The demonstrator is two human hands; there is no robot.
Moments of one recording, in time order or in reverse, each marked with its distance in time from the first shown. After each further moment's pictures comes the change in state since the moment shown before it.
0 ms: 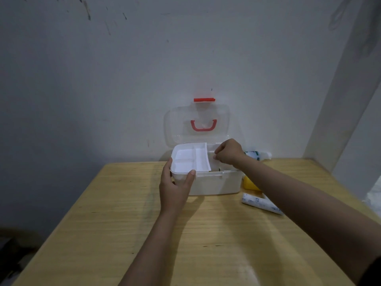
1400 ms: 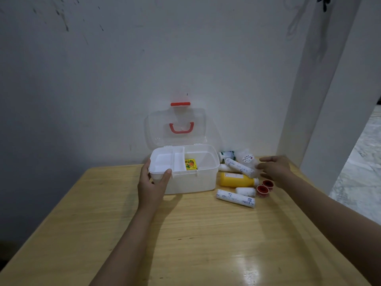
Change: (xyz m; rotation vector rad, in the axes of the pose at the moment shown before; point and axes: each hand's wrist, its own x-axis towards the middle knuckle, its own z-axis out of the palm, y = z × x) left_hand -0.002 0.007 0.001 0.010 0.013 0.035; right_hand -0.033 0.152 -0.117 0.562 0.264 0.293
